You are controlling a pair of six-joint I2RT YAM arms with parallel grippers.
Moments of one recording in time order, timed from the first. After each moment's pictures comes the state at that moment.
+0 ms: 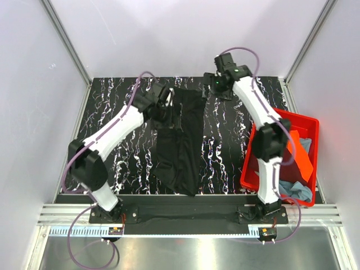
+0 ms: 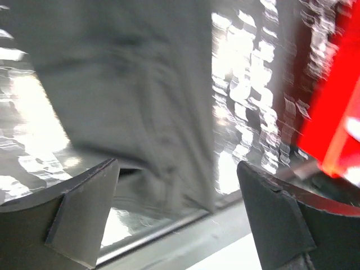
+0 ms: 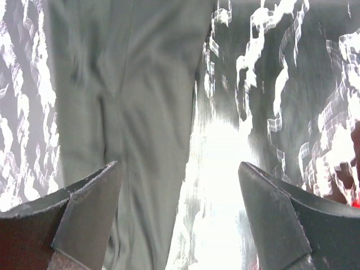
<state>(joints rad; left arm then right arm) -0.57 1.66 1.52 -0.88 0.16 -0.50 0.36 2.17 2.23 -1.03 -0.02 0.37</state>
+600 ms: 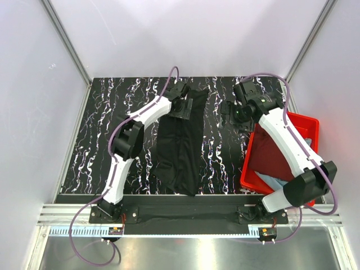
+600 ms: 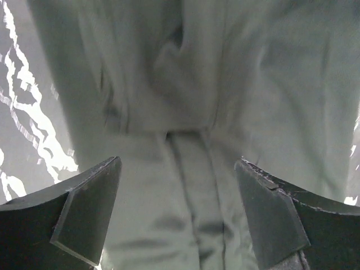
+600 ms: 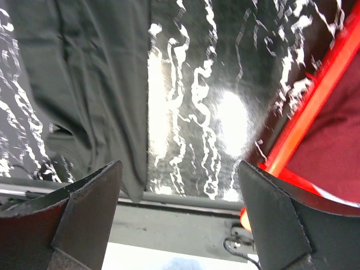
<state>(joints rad) -0.55 2.28 1.95 -0.72 -0.18 -0.29 0.39 1.48 1.54 -1.12 0.00 0.47</state>
